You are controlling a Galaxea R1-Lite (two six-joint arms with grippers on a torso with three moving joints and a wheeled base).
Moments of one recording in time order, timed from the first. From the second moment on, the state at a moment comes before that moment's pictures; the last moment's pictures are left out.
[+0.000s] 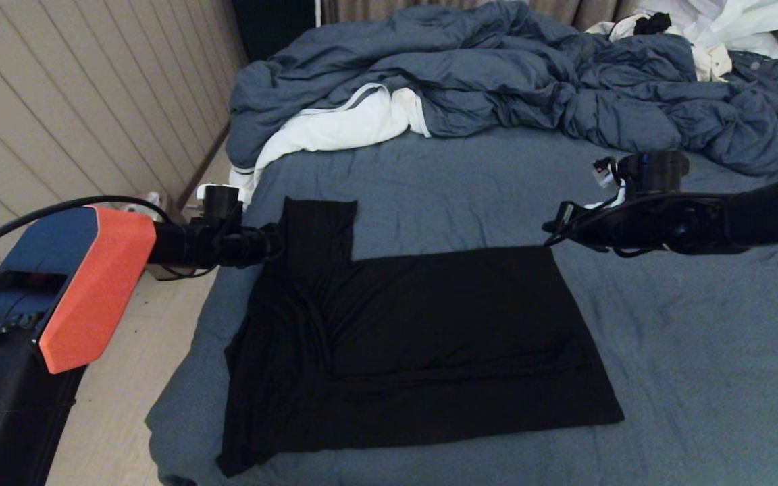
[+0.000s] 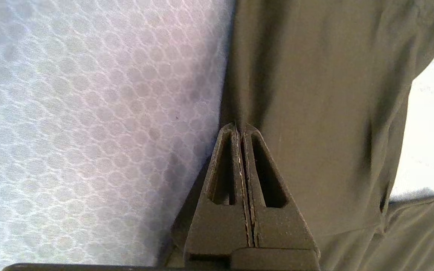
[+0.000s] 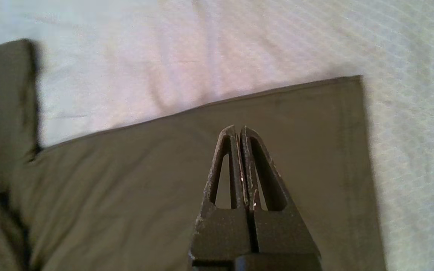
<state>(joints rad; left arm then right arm) -0.18 2.48 -1.93 -0.08 -0.15 -0.51 -0.04 2.12 -1.56 -0.15 0.29 0.34</state>
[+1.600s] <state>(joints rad) -0.20 2.48 -1.93 -0.09 -0.15 -0.52 -0.06 2.41 -1.75 -0.15 0.03 0.31</state>
